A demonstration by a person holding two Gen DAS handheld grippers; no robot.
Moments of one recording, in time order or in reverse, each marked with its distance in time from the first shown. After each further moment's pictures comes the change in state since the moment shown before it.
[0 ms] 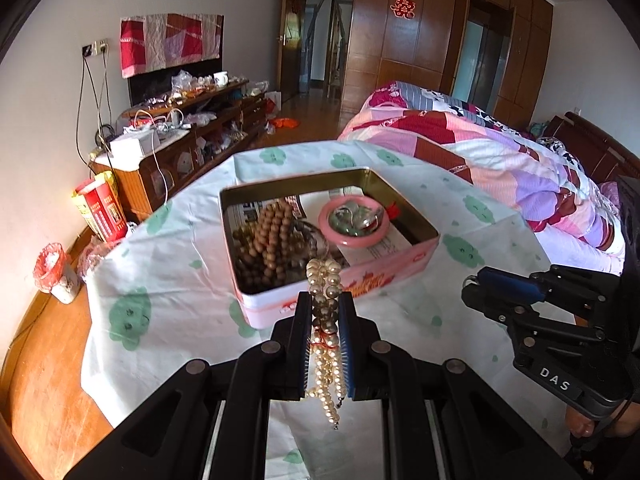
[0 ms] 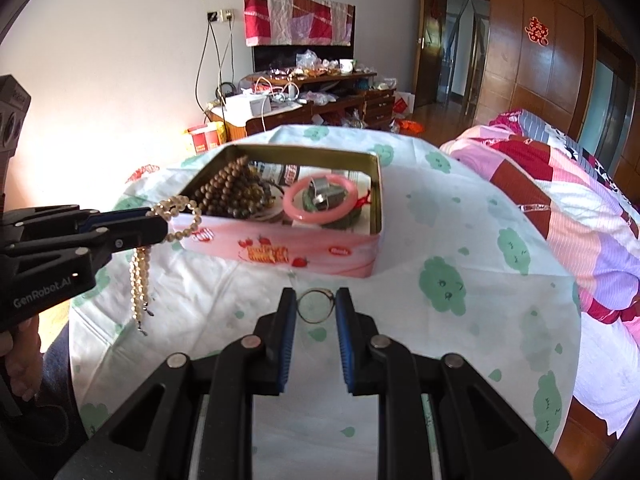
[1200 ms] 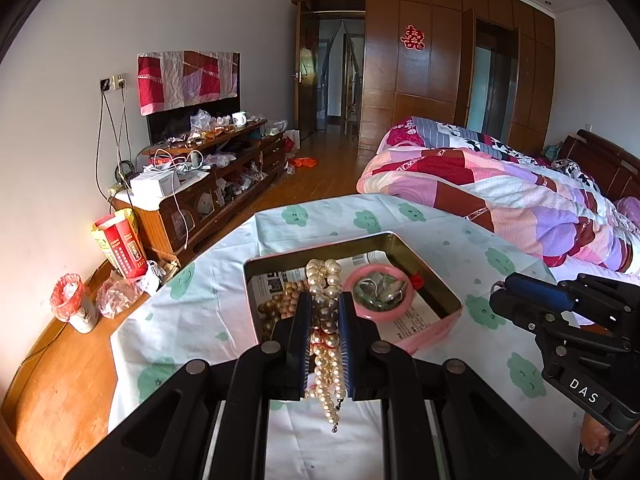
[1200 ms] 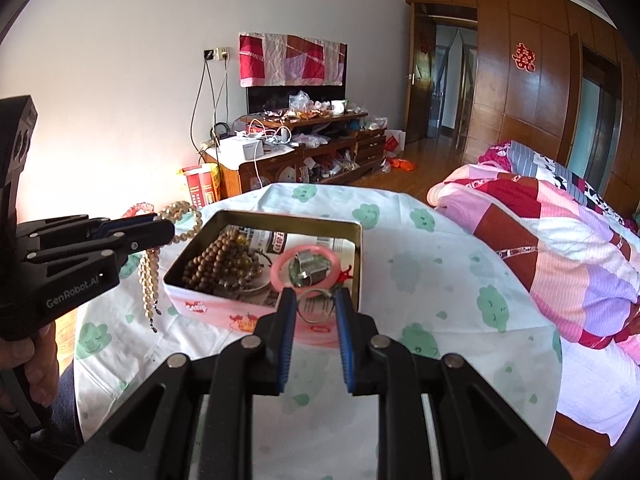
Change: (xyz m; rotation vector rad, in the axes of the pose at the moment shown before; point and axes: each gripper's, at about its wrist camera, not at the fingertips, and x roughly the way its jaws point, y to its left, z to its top) left arm 0.000 0.004 0.039 0.008 -0.140 0.078; right arm -0.009 -0.013 0.038 0.000 -0.145 -0.028
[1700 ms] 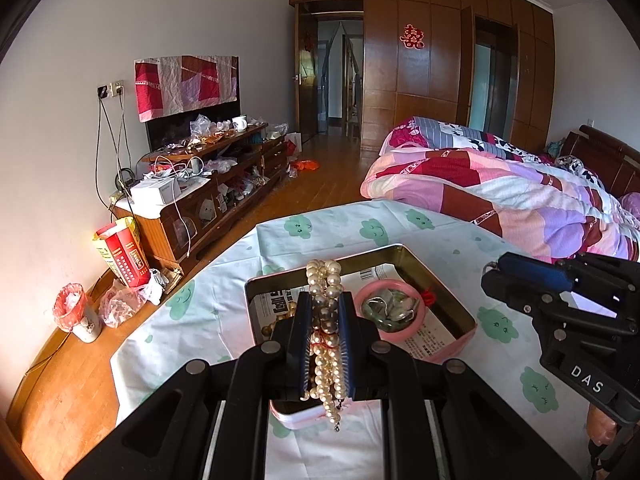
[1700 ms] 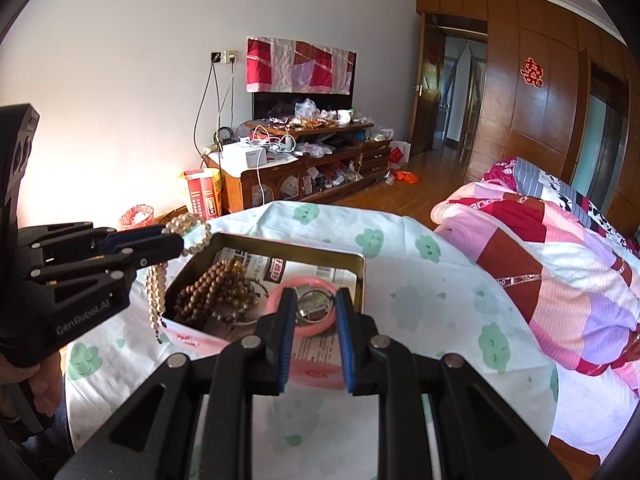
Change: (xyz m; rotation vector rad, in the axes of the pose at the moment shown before) left arm 0.018 0.002 0.013 0.022 -0.002 0.016; right arm 0.015 0.000 0.026 -0.044 -0.025 0.003
